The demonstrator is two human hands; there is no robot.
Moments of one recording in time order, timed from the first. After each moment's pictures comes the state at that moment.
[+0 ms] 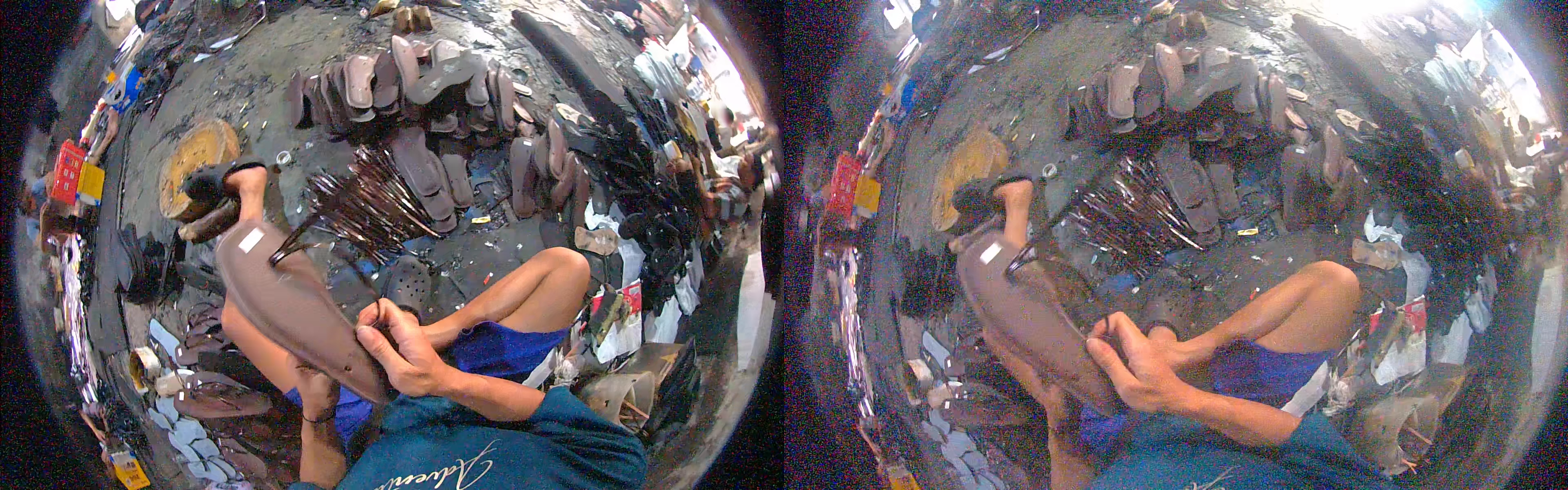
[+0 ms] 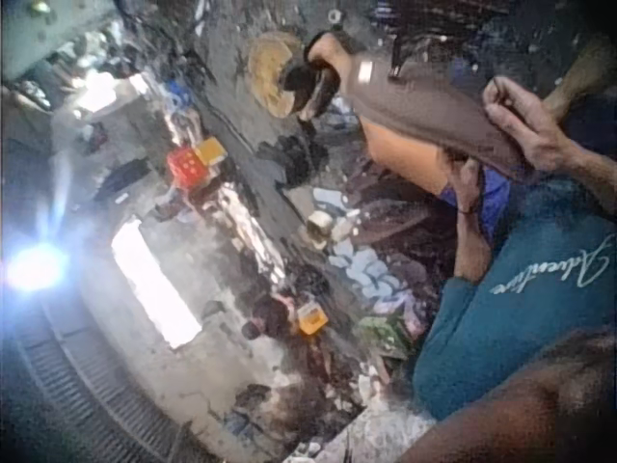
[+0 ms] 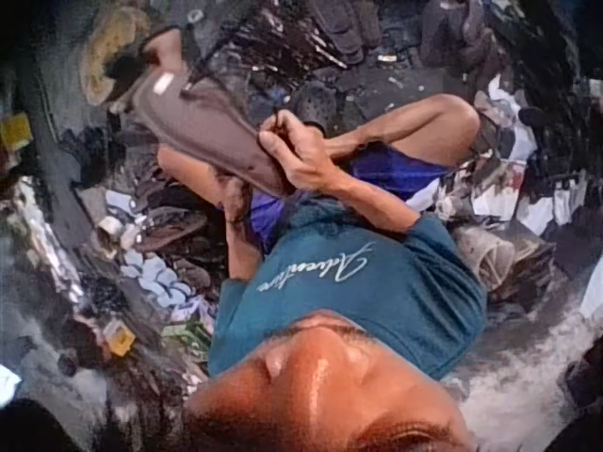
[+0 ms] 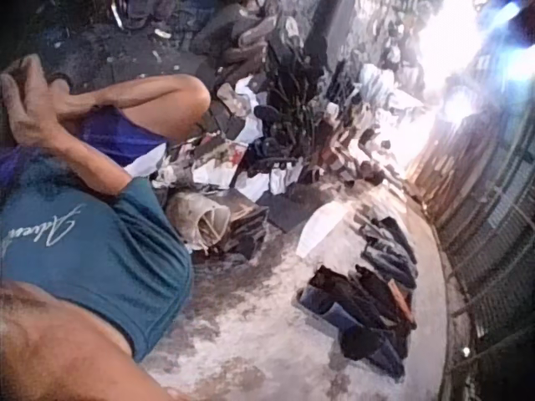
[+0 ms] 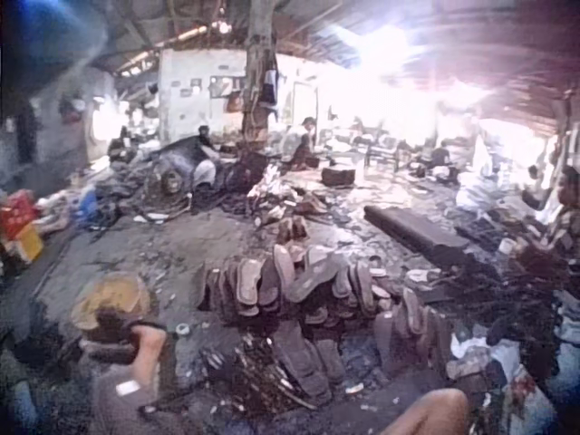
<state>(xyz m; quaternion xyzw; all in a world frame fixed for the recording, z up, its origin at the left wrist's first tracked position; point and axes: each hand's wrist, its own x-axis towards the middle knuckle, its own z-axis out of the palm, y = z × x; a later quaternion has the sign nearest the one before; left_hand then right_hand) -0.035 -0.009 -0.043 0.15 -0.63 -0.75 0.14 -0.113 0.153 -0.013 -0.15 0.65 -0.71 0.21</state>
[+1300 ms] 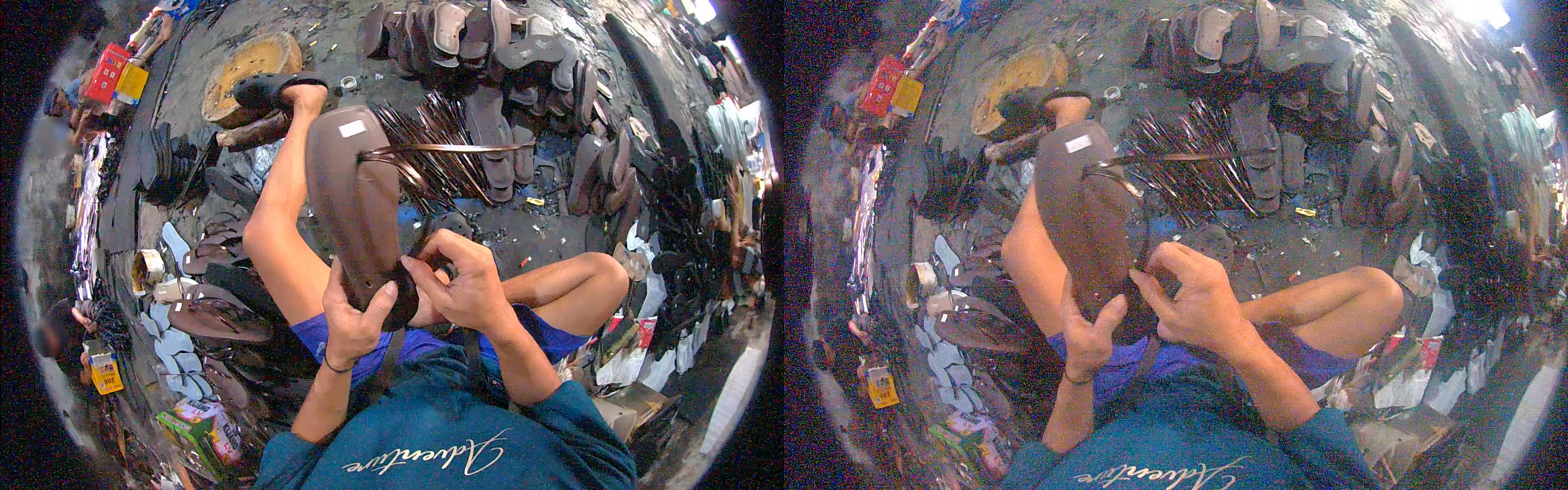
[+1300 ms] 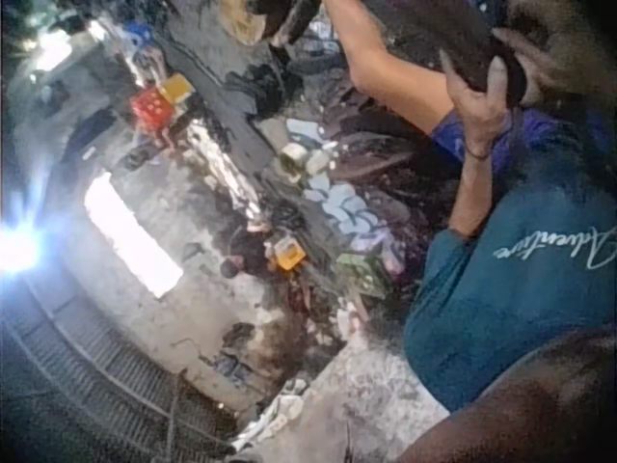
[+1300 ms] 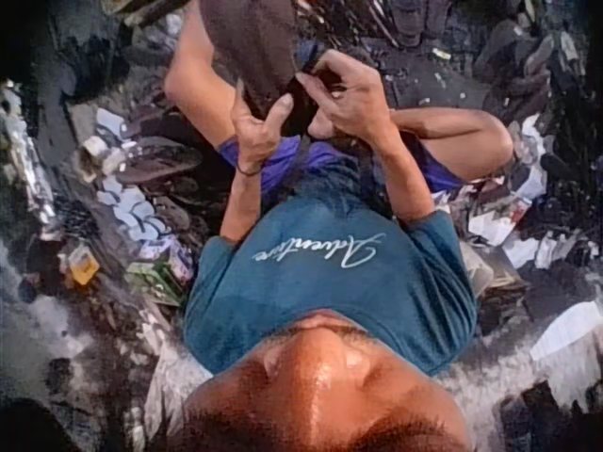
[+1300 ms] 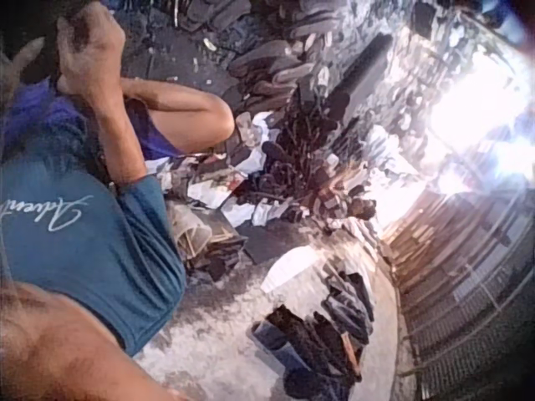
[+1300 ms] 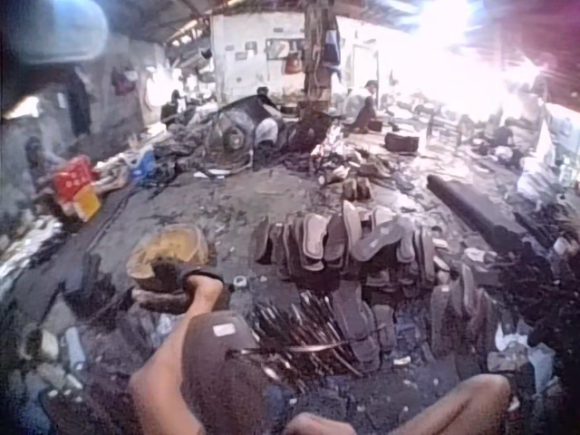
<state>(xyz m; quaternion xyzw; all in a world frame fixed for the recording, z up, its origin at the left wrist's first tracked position) -0.063 0.017 -0.015 0.17 -0.64 -0.74 0.13 -0.161 0.163 -0.007 -0.26 0.79 -0.55 0.11</state>
